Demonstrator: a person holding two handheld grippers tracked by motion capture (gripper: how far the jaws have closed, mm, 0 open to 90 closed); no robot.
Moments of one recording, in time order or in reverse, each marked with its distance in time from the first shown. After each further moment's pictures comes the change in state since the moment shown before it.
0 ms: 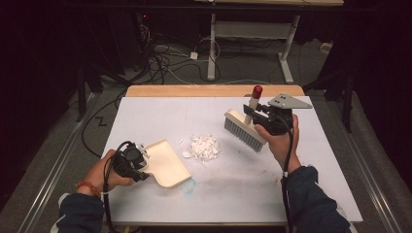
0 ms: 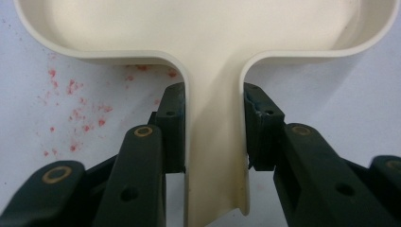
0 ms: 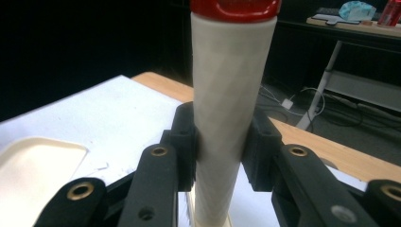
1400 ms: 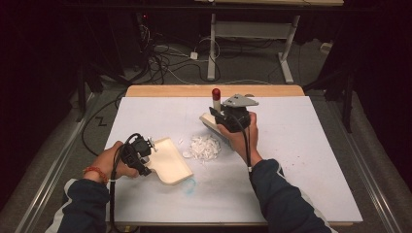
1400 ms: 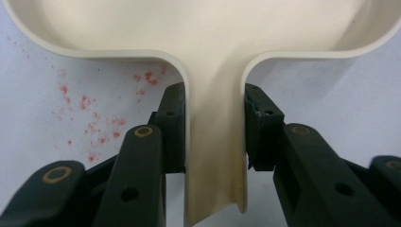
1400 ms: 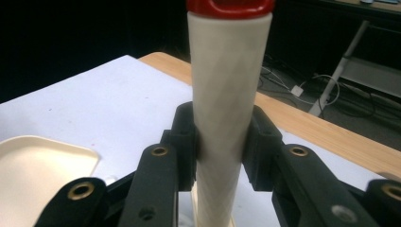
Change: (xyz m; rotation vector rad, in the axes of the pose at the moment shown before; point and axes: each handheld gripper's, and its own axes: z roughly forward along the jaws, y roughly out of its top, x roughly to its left) left arm 0.010 0.032 -0.001 0.143 -0.019 0.015; right arm 0.060 -0.004 0.090 0.084 0.004 -0.033
